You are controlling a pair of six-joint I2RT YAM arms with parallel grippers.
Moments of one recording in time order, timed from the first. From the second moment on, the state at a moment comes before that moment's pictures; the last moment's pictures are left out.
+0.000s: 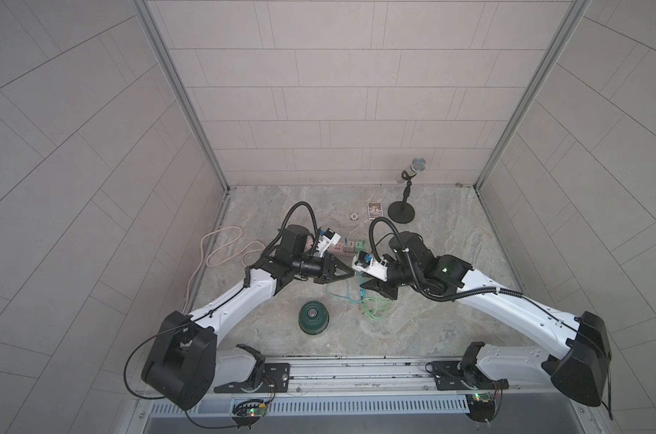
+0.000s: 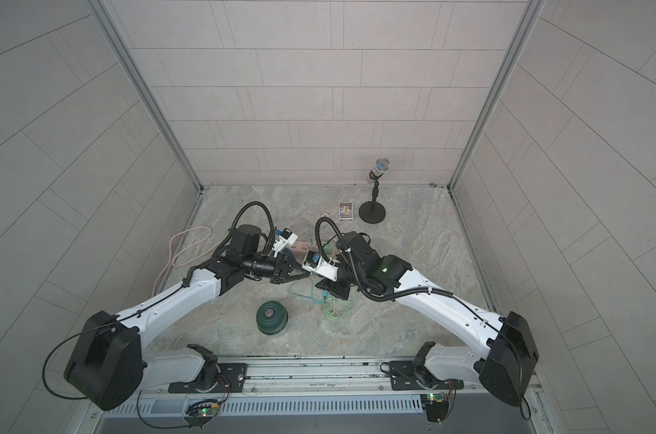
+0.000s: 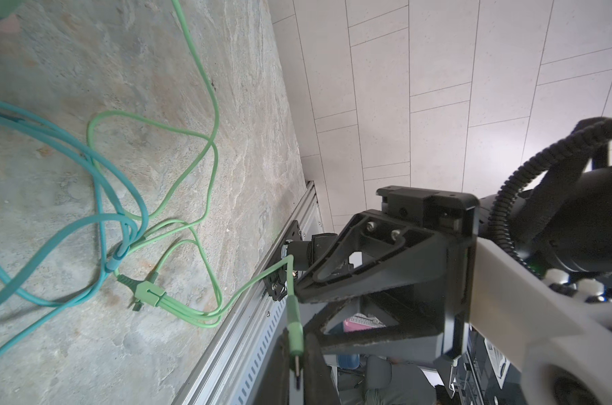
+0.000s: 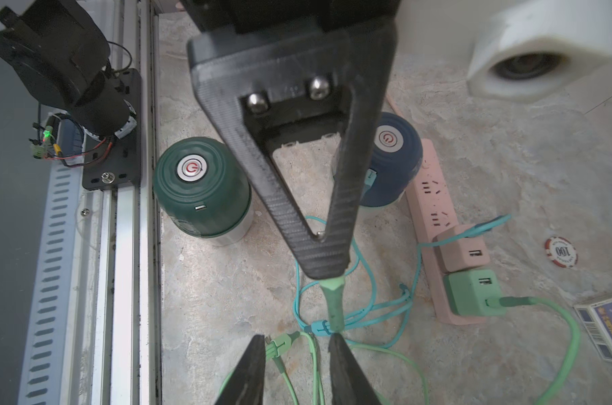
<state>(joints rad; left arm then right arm) -0.46 1.28 0.78 -0.14 1.04 -0.74 0.77 1.24 1.02 -0.55 -0.32 -0.41</state>
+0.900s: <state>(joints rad) -0.46 1.28 0.78 -0.21 1.04 -0.71 0.82 1.34 1.07 -0.54 -0.23 -0.43</state>
